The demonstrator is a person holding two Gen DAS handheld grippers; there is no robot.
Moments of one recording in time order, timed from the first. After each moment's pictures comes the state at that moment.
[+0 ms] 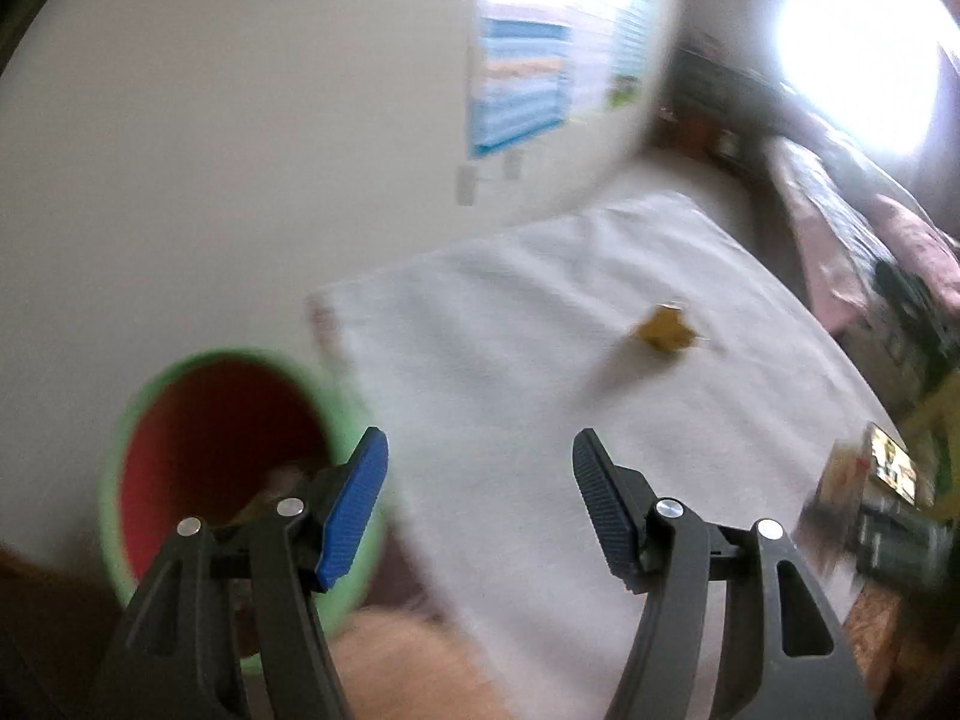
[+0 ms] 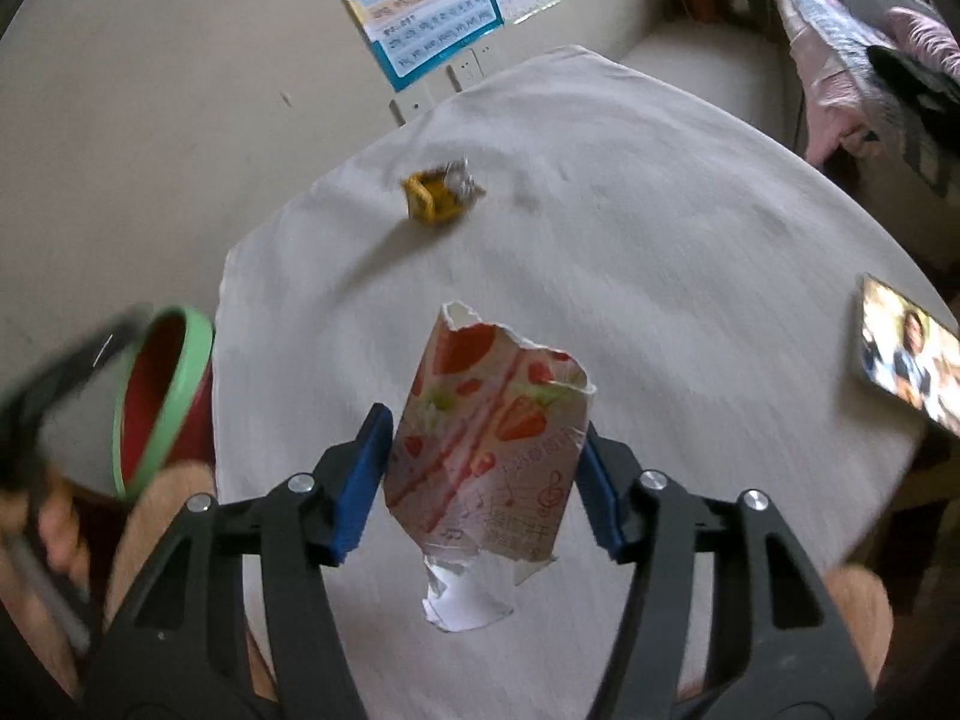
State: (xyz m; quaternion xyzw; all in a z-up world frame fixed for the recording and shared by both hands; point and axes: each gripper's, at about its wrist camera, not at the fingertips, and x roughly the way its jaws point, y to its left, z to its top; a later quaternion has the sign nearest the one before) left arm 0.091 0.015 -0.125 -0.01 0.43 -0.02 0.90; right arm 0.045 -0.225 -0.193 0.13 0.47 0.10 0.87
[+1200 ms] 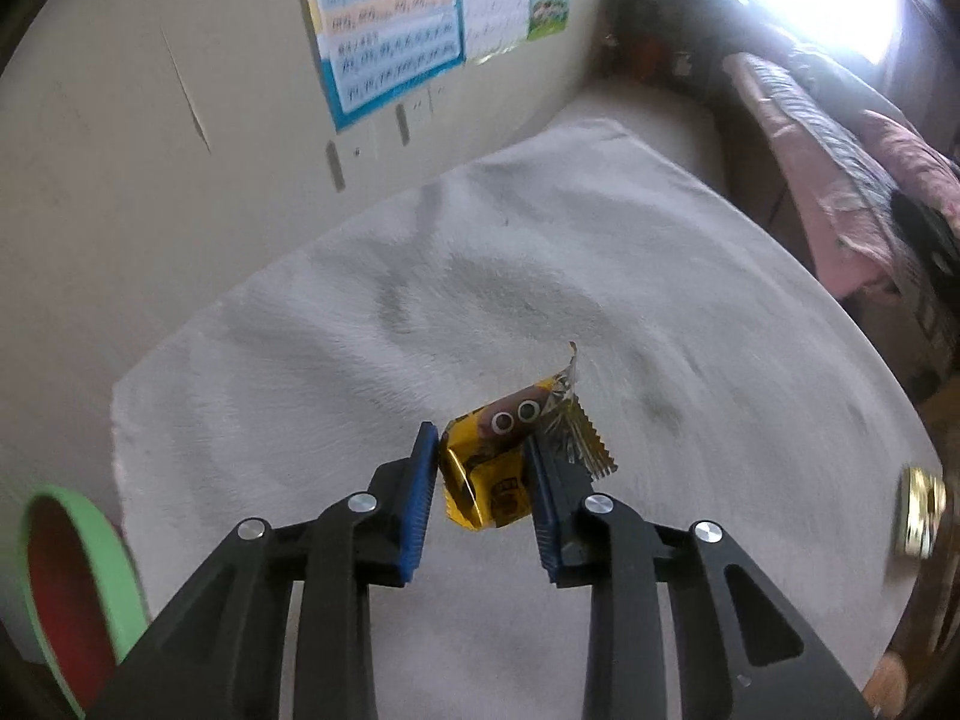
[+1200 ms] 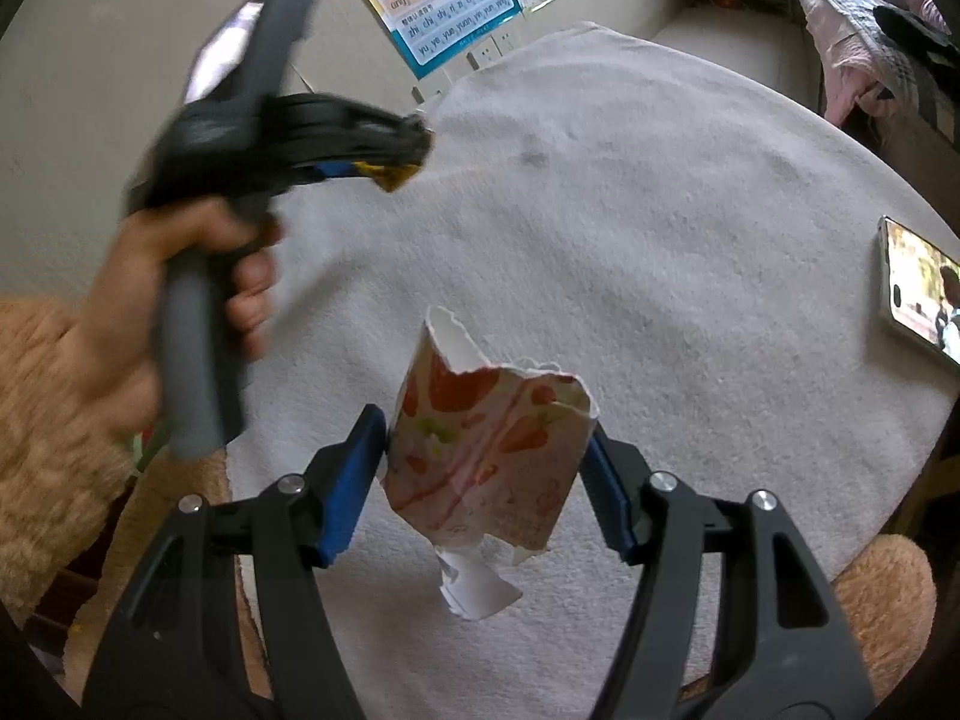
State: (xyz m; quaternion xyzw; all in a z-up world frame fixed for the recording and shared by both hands) left arm 0.208 -0.107 -0.176 0.05 0.48 -0.05 0.88; right arm 0.041 -0.232 -0.221 0.16 0.47 0.14 0.86
